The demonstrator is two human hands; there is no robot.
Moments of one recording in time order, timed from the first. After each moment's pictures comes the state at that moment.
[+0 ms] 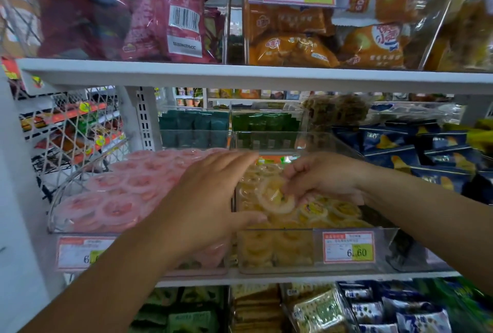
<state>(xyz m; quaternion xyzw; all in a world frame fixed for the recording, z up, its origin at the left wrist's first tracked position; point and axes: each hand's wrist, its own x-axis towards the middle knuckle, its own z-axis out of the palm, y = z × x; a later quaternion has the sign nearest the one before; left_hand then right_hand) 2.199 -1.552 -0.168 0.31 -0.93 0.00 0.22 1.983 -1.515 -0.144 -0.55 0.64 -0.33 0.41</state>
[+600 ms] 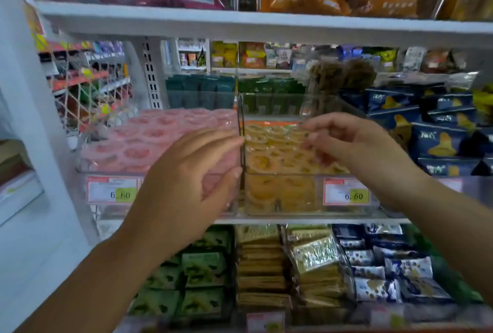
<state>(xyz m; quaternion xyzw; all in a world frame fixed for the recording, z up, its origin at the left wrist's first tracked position) 2.250 -1.506 -0.197 0.25 -0.87 -0.01 0.42 2.012 -1.439 -0.158 -0.59 0.59 -0.51 0.20</state>
